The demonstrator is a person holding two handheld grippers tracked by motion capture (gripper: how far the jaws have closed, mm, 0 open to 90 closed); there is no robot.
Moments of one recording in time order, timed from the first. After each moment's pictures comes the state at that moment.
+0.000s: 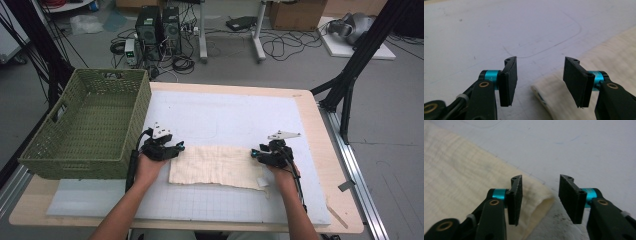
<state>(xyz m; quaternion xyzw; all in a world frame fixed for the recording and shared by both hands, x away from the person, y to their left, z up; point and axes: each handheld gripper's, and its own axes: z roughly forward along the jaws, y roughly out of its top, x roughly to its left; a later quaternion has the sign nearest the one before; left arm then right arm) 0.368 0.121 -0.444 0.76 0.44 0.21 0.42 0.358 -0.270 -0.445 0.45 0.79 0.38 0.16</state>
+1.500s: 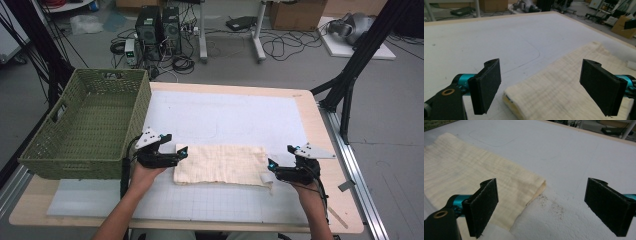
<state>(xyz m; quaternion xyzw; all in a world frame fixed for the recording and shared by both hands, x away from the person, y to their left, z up) 0.327 0.133 -0.424 0.72 0.36 0.17 0.57 0.289 -0.316 -0.413 0.41 0.75 0.45 0.25</state>
